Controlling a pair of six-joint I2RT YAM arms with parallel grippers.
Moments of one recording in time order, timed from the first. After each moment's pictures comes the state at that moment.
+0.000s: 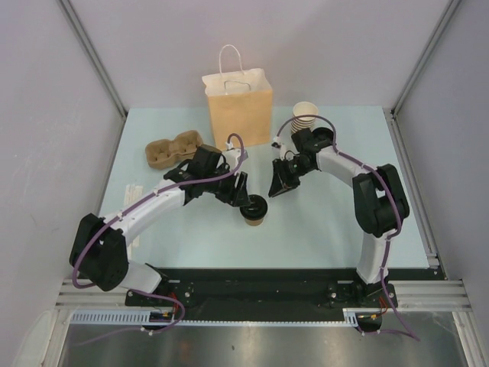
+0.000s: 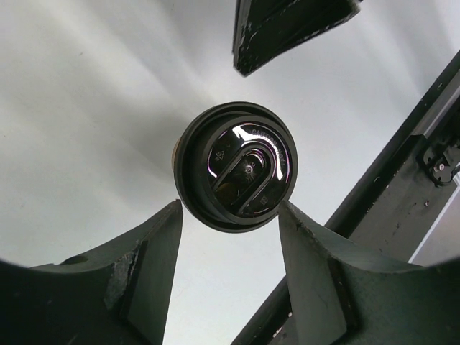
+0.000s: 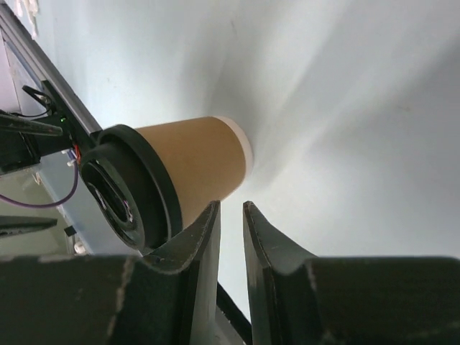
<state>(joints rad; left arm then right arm) -0.56 1.42 1.02 -0.41 0.44 -0.14 0.41 1.92 1.39 -0.62 -0.74 0.14</state>
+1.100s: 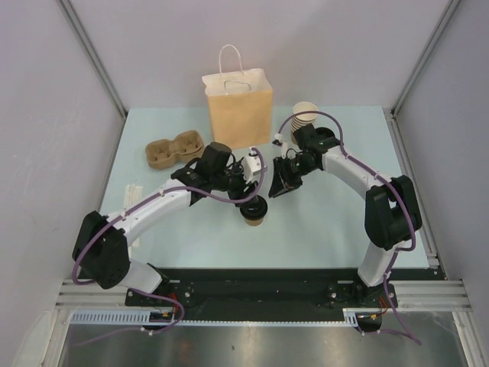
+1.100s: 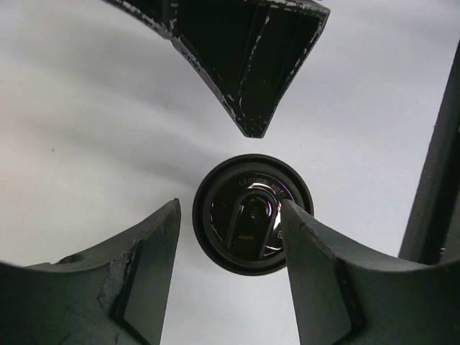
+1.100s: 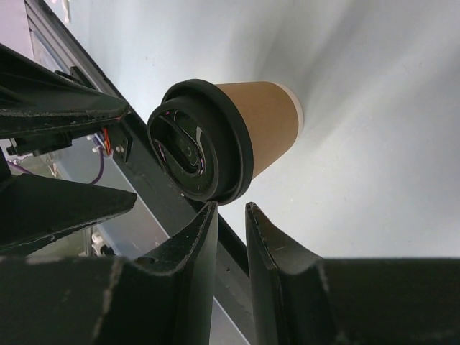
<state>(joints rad) -0.65 1.44 1.08 -0.34 0.48 0.36 0.44 1.78 1.39 -0.74 -0.73 0.19</state>
